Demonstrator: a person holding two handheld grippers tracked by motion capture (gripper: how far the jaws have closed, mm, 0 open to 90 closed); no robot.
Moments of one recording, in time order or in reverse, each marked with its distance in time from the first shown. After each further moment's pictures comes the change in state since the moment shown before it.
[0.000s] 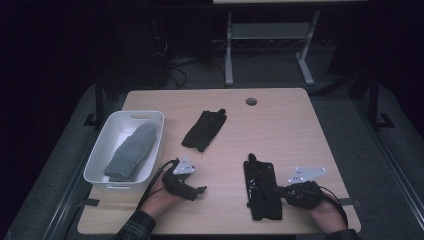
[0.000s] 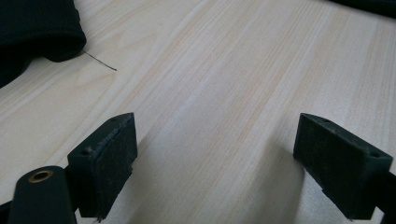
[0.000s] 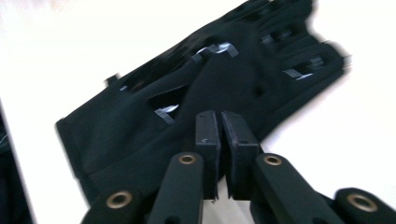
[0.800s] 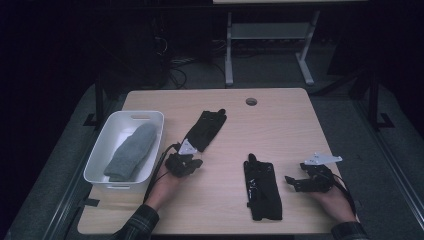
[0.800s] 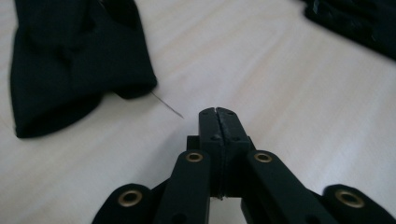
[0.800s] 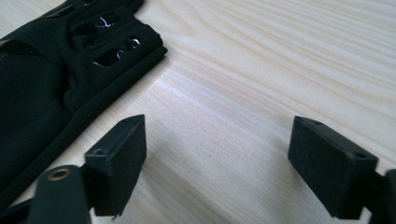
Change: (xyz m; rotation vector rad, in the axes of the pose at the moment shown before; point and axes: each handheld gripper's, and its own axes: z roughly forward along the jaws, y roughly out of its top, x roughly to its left) left arm 0.030 0.045 0.006 0.024 0.108 -0.111; right arm -0.070 -0.021 0.006 -0.047 -0.217 0.166
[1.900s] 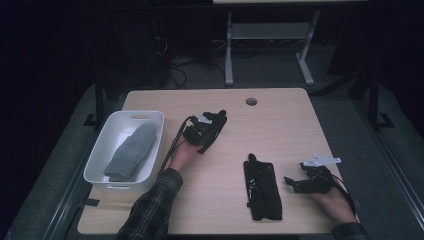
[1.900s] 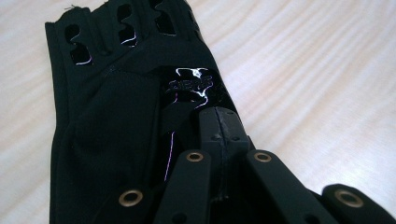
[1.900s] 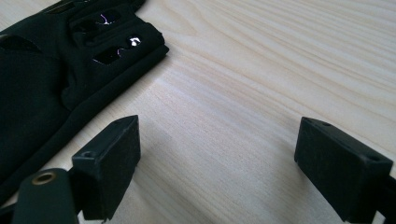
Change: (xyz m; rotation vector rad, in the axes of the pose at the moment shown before) left arm 0.049 0.056 0.072 0.053 0.032 -0.043; right arm 0.002 -0.002 0.002 -0.012 -0.008 -0.021
